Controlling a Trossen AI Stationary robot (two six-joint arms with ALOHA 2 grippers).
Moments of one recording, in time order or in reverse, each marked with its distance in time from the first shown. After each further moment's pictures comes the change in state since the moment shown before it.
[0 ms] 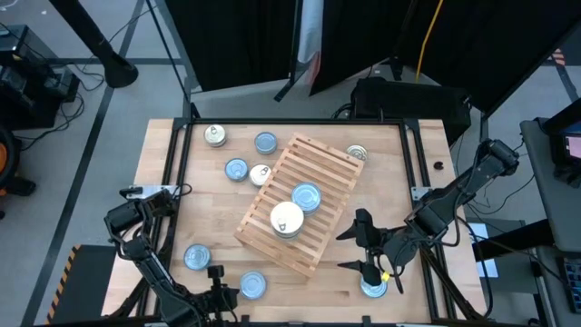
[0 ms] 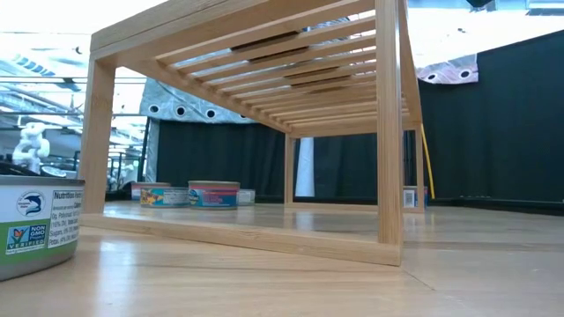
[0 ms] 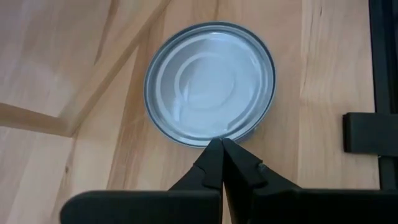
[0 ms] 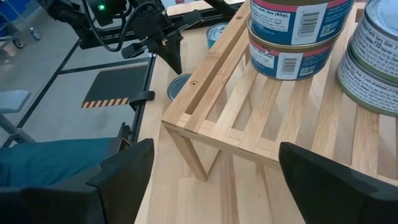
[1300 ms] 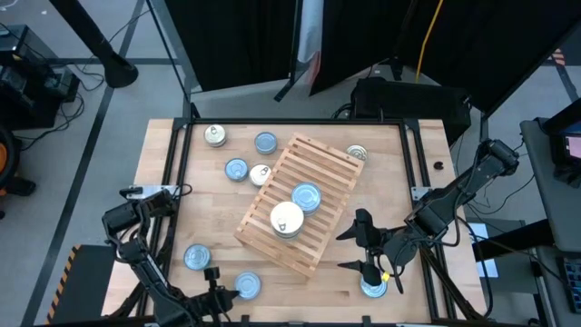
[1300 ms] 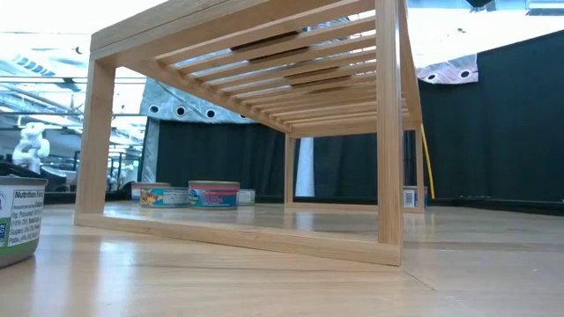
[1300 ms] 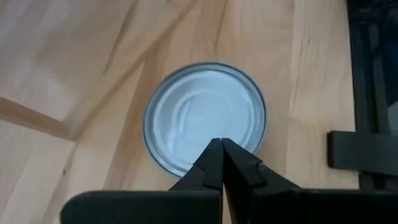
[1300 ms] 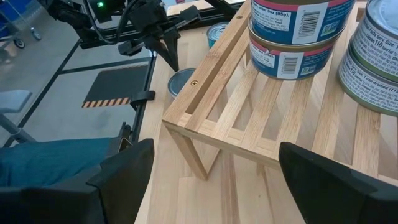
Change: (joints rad) left arm -0.042 0.000 -0.010 0.021 -0.095 -0.088; right arm 0.000 0.000 0.000 0.000 -0.003 0.002
